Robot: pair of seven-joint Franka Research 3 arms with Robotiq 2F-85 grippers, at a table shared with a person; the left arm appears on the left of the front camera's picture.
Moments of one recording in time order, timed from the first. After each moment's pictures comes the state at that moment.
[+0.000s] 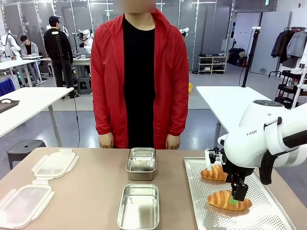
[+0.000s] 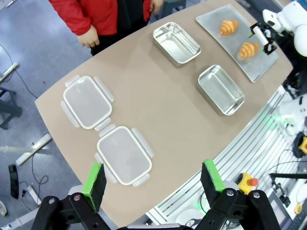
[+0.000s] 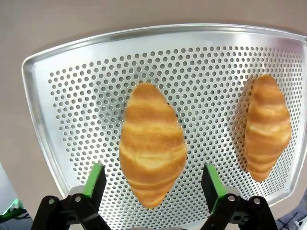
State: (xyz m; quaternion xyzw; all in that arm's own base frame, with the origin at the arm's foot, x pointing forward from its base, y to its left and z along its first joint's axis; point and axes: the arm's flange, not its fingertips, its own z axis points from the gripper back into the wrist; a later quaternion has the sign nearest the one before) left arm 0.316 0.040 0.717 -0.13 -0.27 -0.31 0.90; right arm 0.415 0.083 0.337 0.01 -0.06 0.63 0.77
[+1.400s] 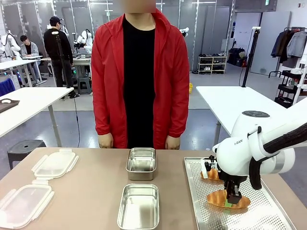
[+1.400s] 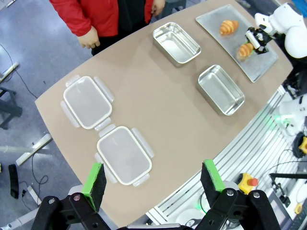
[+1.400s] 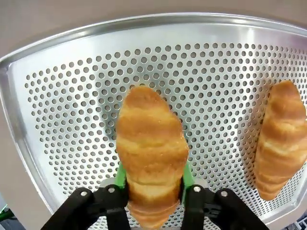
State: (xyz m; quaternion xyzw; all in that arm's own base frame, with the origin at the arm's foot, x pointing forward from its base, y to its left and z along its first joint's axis) left arm 0.316 0.040 0.717 -0.13 -0.27 -0.31 0.90; right arm 0.428 0.089 0.301 0.00 -0.04 0.64 0.77
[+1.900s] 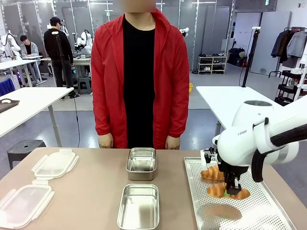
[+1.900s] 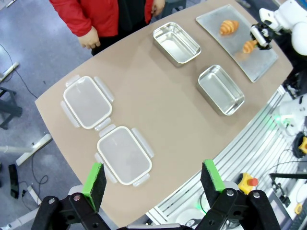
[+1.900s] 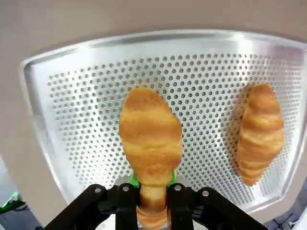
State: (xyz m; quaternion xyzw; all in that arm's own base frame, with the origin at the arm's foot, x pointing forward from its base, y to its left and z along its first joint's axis) left arm 0.316 0.040 0.717 -0.13 -0.27 -0.31 0.90; right arm 0.423 0.099 0.354 0.00 -0.05 0.65 0.76
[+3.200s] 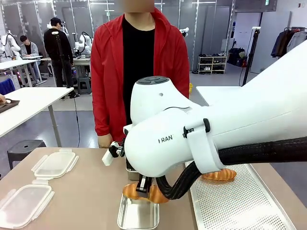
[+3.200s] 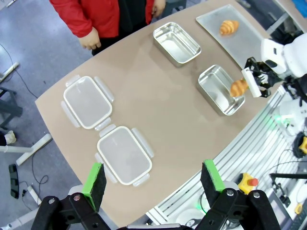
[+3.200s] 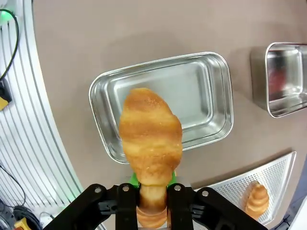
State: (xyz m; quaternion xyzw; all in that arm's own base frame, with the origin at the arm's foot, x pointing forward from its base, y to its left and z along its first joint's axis) left arm 0.316 0.040 0.717 -0.13 -0.27 -0.31 0.90; right arm 0.326 0.377 0.422 -0.01 -0.06 0.61 0.79
